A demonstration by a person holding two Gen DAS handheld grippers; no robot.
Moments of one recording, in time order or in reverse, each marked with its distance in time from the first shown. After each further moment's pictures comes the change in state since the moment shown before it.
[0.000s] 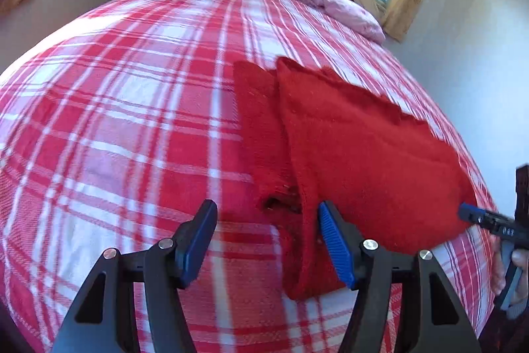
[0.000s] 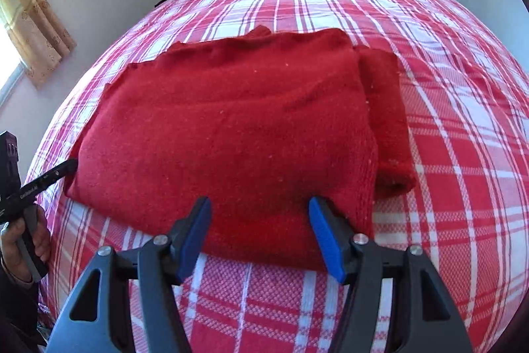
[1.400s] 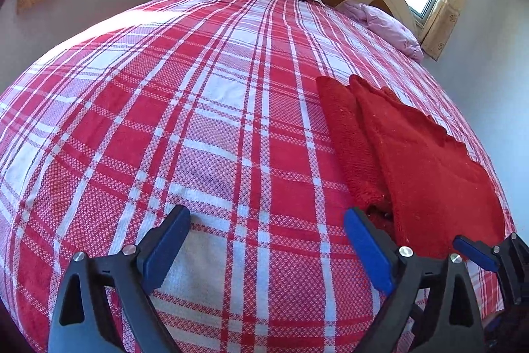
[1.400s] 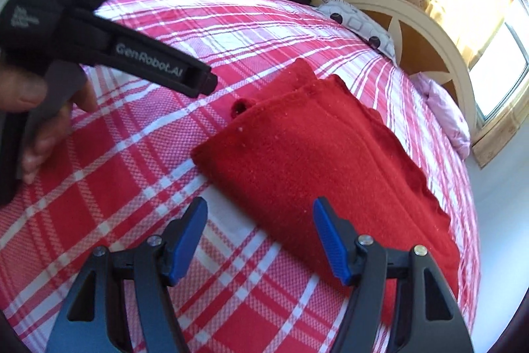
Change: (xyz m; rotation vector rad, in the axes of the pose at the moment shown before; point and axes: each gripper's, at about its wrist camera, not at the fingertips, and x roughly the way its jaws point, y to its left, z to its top) left arm -0.013 0.046 -0.002 -0.063 -0.014 0.120; right arm 0.052 0.261 -0.063 -0.790 -0.138 -0.222
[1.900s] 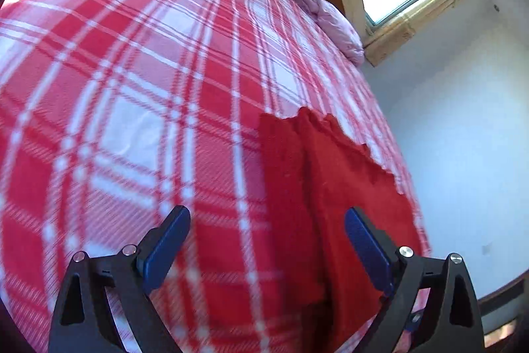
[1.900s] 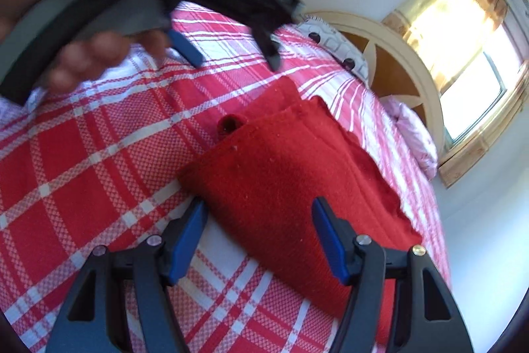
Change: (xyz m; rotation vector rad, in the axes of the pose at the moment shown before) left arm 0.065 0.008 0.081 -0.130 0.177 -0.461; right arm 0.007 0.022 0.006 -0.072 -0.066 -0.191
